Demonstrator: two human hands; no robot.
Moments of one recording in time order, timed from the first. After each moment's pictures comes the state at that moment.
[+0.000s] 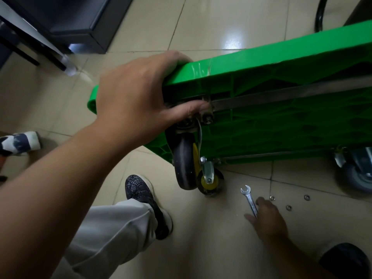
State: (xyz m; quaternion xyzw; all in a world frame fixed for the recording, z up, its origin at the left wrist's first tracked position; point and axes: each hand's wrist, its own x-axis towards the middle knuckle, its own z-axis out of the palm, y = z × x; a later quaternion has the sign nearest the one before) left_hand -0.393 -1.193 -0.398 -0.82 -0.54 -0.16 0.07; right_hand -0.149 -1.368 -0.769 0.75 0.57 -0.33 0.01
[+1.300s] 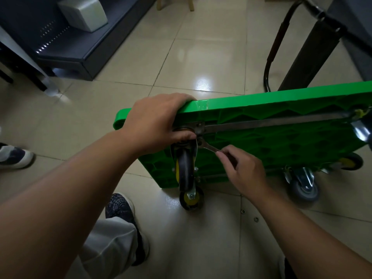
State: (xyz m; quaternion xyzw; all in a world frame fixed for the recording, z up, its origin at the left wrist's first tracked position) left_hand -0.409 -1.186 -0.396 -0.87 -0.48 -0.11 -0.01; right_hand -0.169 -1.252 -0.542 0.56 0.73 -0.16 -0.36
